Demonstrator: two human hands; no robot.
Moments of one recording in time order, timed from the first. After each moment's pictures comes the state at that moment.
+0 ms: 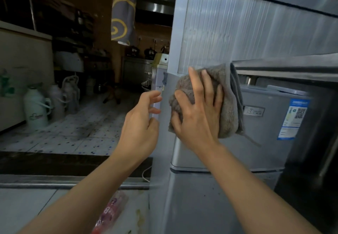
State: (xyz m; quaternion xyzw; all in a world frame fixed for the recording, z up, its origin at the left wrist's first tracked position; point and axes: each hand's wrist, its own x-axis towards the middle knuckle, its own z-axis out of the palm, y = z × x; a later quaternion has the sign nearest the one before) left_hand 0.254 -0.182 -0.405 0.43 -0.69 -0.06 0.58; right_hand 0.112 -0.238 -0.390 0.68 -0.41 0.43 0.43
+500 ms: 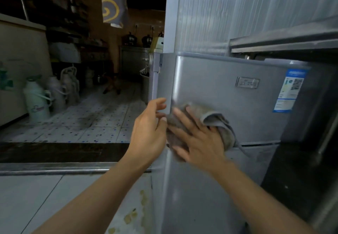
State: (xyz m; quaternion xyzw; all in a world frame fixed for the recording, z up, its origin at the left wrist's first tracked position) left_hand 0.221 -0.172 -0.454 0.45 -0.68 -0.13 0.57; right_hand 0.056 -0.226 -0.496 0.77 -0.33 0.31 0.45
